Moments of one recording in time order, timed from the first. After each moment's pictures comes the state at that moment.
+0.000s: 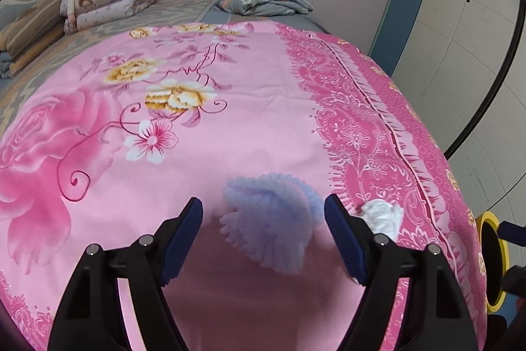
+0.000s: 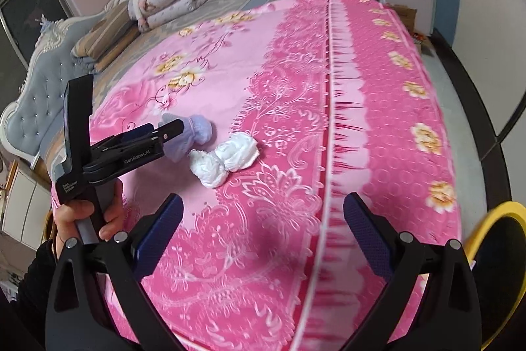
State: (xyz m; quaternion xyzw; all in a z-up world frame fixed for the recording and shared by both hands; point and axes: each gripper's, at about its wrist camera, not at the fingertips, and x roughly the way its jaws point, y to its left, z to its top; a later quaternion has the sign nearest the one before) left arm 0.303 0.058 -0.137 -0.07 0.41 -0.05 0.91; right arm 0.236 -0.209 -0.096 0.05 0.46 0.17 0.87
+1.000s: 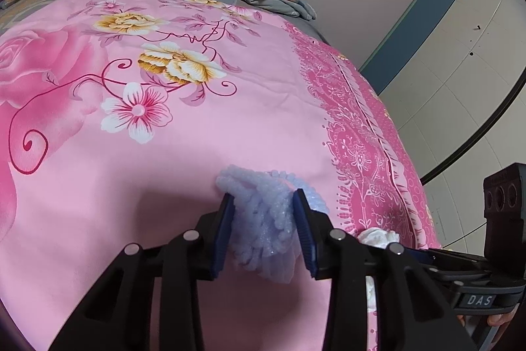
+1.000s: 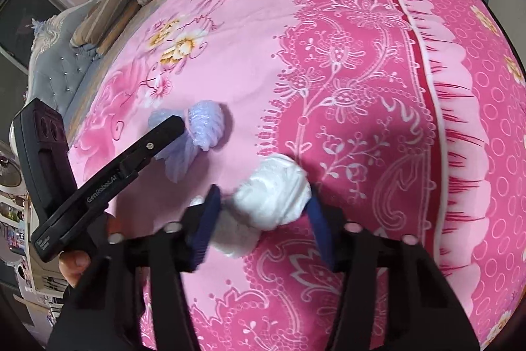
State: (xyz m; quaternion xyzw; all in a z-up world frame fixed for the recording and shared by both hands) left arm 0.326 0.096 -0.171 -0.20 0.41 -0.10 0.88; right arm 0.334 -0.141 -0.169 0.10 0.56 0.22 0.80
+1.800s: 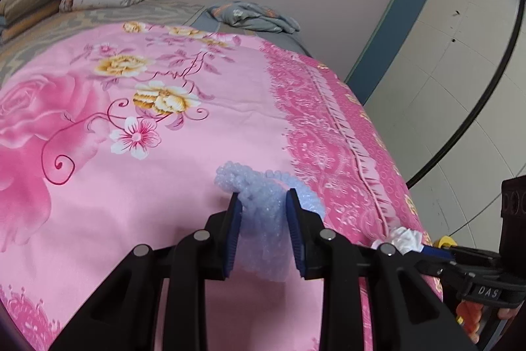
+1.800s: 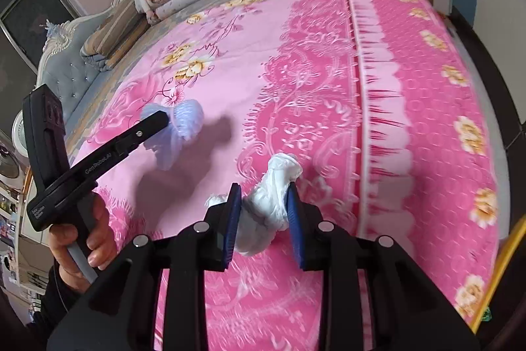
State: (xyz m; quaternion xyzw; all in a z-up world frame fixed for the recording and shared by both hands) left arm 0.277 0.067 -0.116 -0.15 0.37 -0.10 0.91; right arm 0.265 -0.201 -0.117 0.08 0.49 0.20 0.84
